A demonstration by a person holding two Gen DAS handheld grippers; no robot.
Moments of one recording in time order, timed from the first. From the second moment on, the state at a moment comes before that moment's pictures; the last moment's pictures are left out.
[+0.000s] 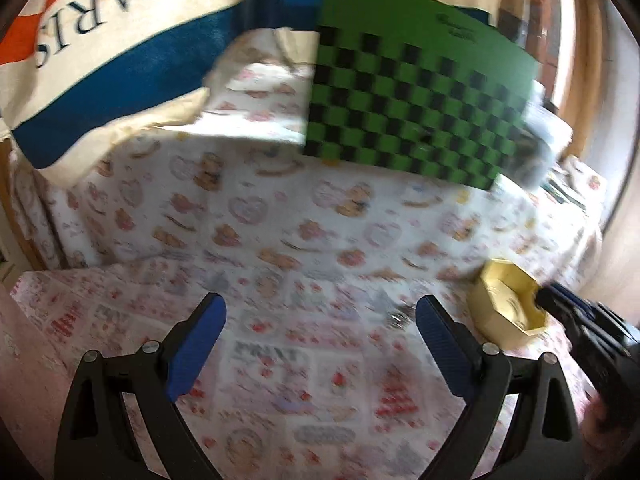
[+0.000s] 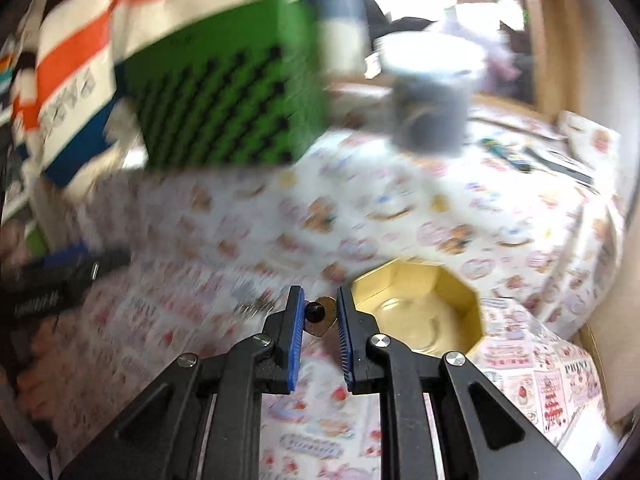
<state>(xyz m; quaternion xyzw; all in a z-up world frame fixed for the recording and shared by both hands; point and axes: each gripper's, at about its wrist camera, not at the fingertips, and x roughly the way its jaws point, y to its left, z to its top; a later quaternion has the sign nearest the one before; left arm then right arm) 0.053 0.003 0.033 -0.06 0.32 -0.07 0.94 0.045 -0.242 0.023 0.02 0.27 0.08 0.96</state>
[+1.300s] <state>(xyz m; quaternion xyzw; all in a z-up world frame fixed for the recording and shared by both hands) 0.155 -0.088 -0.006 -0.05 0.45 -0.14 0.88 0.054 -0.318 0.015 0.10 0.25 0.03 0.96</state>
